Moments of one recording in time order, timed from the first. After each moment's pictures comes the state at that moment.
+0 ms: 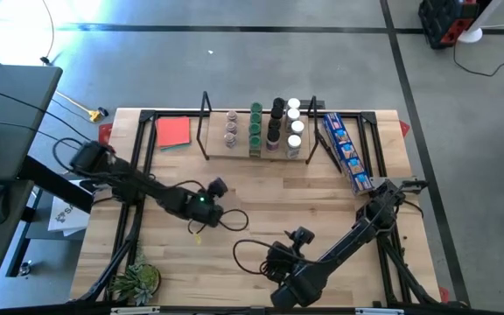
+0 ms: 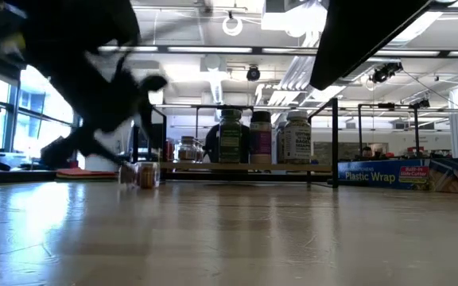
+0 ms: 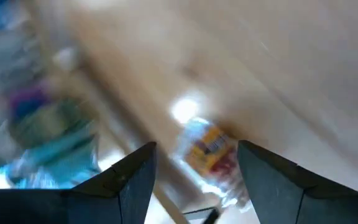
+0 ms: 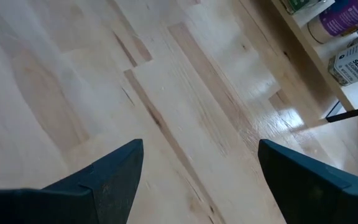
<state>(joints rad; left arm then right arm) -0.33 1.61 0.73 -0.32 -0.79 0.86 0.70 2.31 2.02 -1.51 0.75 1.29</state>
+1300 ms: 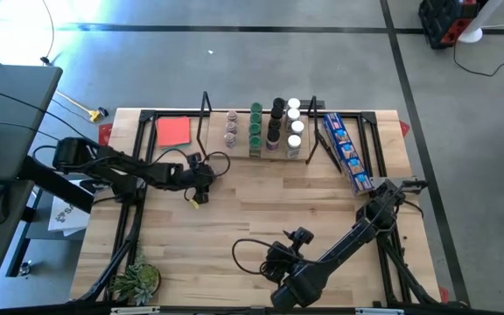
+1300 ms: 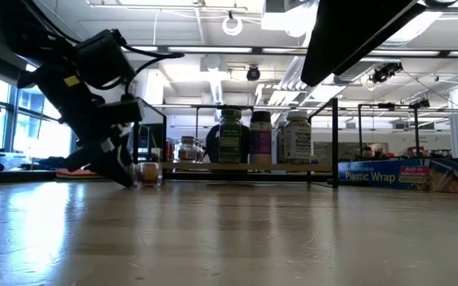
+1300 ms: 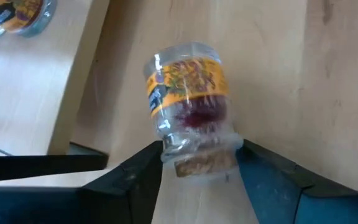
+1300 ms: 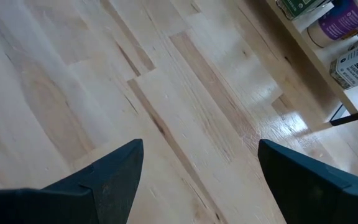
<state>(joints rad) 0.05 1.40 0.42 0.00 -0.42 0.11 0.70 2.31 2.02 -1.50 0.78 1.30</state>
